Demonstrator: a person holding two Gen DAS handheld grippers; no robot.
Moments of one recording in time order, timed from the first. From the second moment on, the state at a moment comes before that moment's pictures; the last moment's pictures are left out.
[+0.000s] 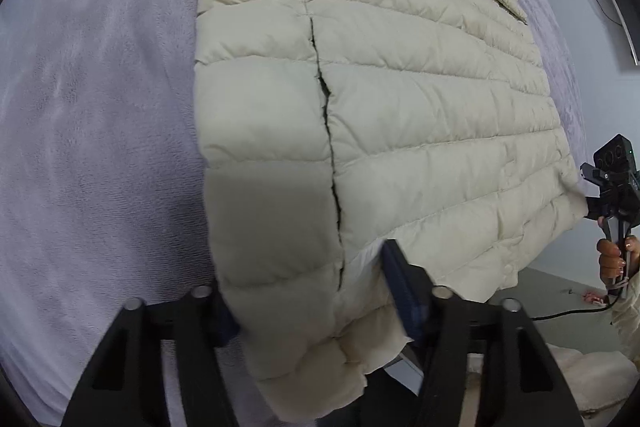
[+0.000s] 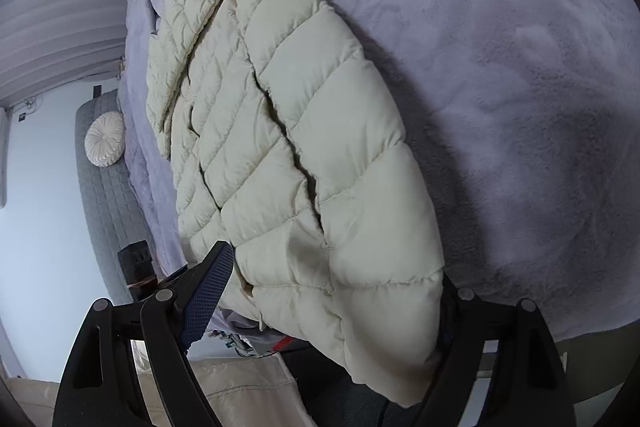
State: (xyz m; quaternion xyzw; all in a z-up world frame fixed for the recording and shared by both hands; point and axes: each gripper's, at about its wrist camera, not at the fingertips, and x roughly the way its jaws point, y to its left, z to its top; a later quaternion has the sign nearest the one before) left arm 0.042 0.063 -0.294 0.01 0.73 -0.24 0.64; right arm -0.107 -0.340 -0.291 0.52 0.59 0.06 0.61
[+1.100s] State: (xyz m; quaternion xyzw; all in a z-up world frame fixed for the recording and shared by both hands) left arm 0.238 0.099 -0.174 -0.25 0.57 -0.26 0.74; right arm 0.084 -0.386 -0.166 0.58 0.41 0.18 0.68
